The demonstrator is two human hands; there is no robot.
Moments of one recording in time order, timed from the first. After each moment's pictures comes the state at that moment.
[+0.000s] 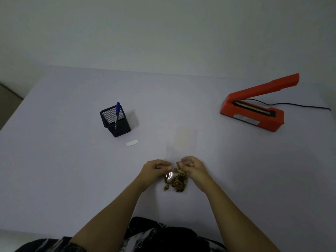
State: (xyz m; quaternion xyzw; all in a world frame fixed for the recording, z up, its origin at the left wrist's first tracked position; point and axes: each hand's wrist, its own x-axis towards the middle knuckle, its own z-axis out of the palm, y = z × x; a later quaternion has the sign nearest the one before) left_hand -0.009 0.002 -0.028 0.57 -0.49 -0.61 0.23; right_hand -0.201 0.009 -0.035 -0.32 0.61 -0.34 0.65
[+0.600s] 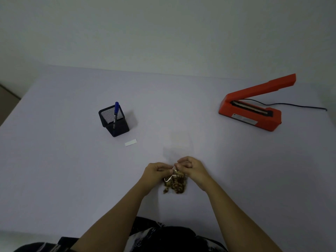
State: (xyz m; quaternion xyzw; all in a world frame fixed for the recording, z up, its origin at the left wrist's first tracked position) left_hand -0.024 0.011 -0.027 0.58 -0.42 -0.65 0.26; right_hand -0.205 0.011 -0.026 -0.38 0.59 -0.30 0.65
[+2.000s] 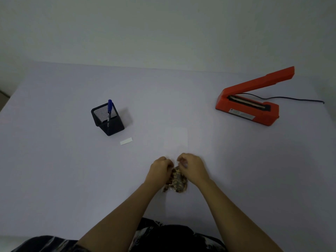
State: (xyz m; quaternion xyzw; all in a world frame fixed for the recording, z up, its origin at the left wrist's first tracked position) left_hand -0.059 0.003 -0.028 0.59 -0.73 -0.32 0.09; right_hand -0.204 0.008 -0.023 -0.63 0.67 -0.18 0.35
